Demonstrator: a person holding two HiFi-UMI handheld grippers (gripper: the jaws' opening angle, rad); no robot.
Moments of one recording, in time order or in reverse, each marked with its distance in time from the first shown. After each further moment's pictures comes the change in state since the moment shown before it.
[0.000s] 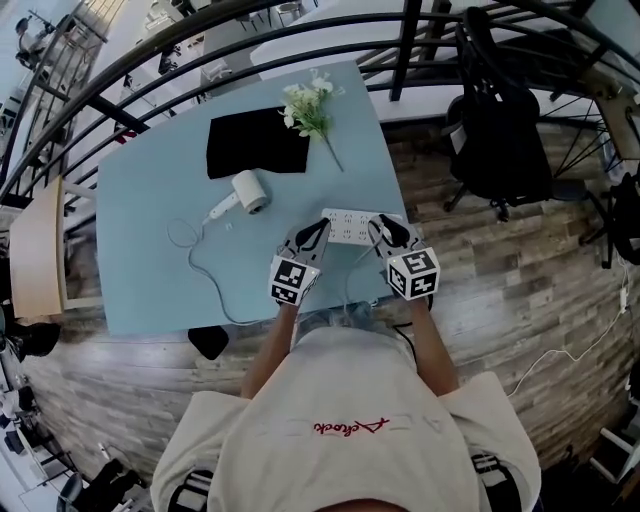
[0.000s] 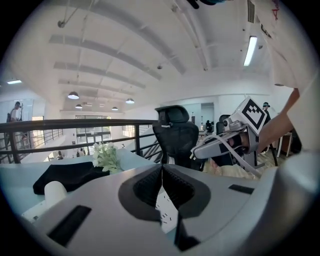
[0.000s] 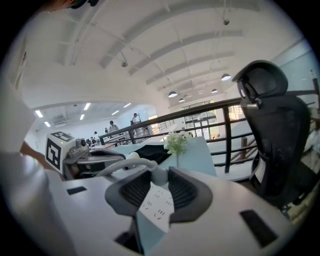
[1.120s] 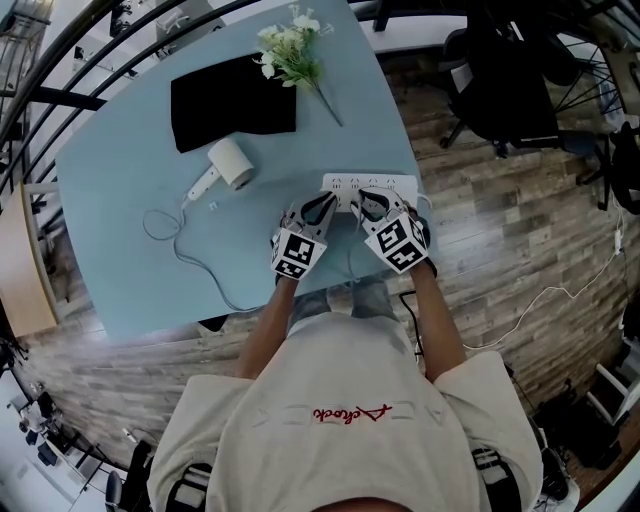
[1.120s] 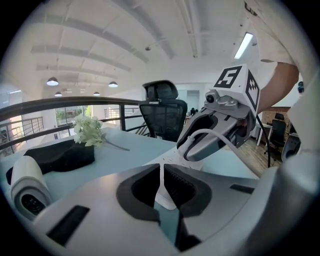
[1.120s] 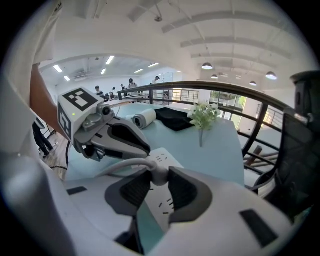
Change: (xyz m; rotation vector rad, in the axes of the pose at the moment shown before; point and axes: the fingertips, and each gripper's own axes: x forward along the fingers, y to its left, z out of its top) left arm 0.034 0.011 -0.104 0.069 0.176 -0.192; right arm 0.079 0.037 -0.086 -0.370 0.402 0.115
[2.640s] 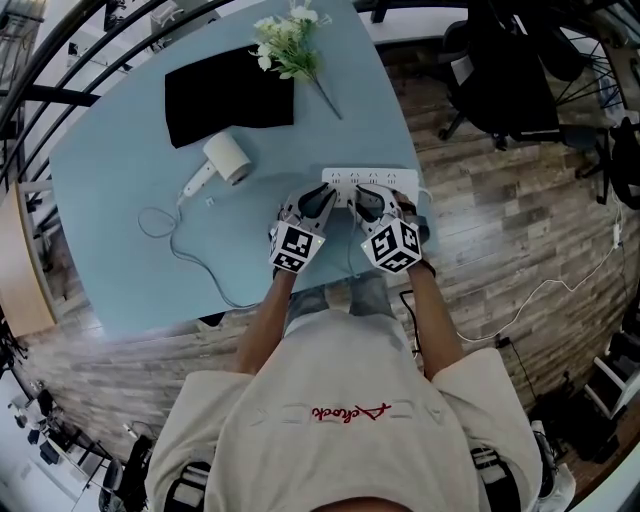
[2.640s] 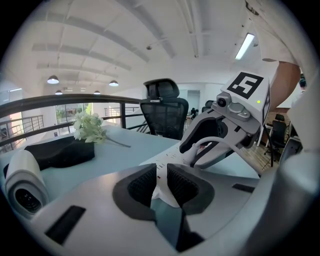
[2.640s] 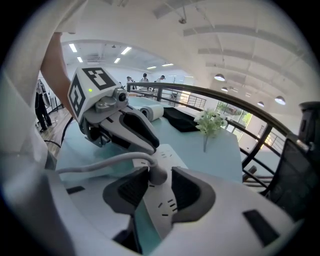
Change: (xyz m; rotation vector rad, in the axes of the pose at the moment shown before) left arm 0.007 0.005 -0.012 -0.012 0.007 -0.001; right arm 0.013 0.009 -0.013 -0.208 -0.001 -0.054
